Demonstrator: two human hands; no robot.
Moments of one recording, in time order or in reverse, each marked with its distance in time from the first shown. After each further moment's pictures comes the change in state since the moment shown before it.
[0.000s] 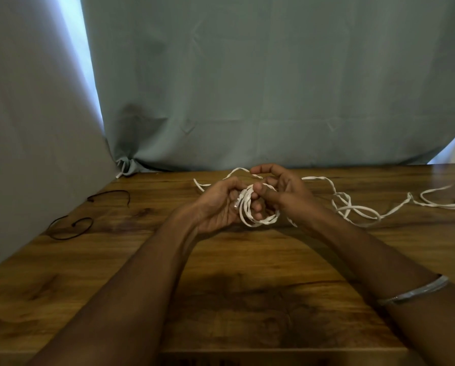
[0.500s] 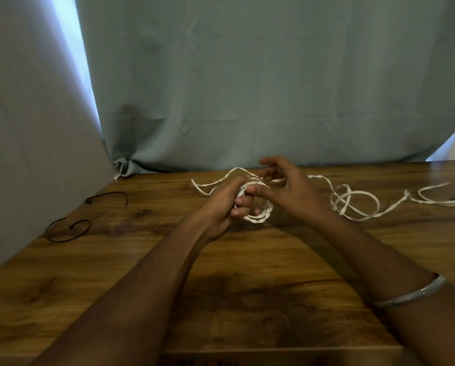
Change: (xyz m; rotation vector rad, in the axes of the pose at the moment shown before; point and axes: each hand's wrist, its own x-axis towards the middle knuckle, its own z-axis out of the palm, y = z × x) left_hand 0.015 -0.015 0.014 0.016 0.262 0.173; right_hand 0.001 -0.006 -0.011 -0.497 0.154 -0.108
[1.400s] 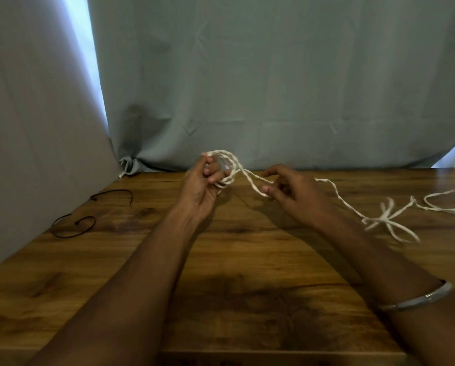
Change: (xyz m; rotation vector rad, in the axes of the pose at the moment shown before) left_hand 0.021 0.023 -0.046 -0.626 0.141 0.278; right_hand 0.000 0.009 -0.010 -0.363 -0.039 -0.118
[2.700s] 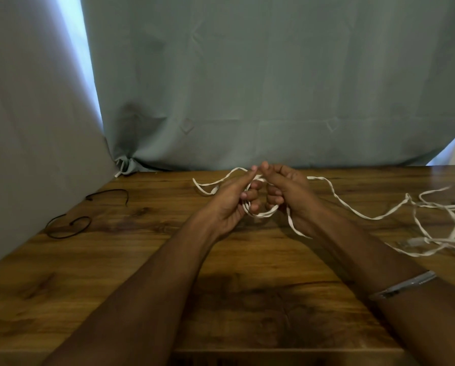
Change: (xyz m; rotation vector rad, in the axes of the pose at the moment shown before) left_hand -0.028 -0.044 0.030 0.522 -0.108 -0.245; right_hand 0.006 -0.027 0.015 1.132 0.048 0.484
